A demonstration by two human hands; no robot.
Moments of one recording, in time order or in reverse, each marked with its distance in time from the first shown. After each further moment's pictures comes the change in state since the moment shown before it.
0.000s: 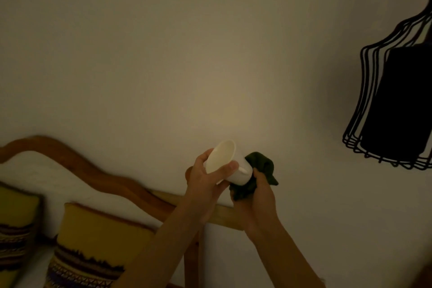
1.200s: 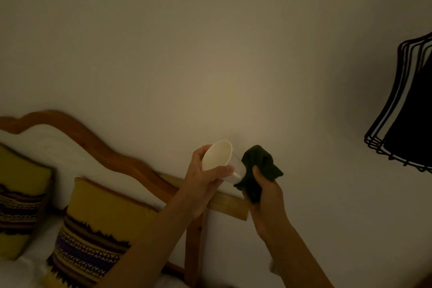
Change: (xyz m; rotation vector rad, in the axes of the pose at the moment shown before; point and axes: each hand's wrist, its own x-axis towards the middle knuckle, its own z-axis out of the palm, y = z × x) left_hand -0.003 -0.013 -0.048 0.034 -0.042 -0.044; right_hand 0.014 0.010 -0.032 -0.424 -0.090 -0.202
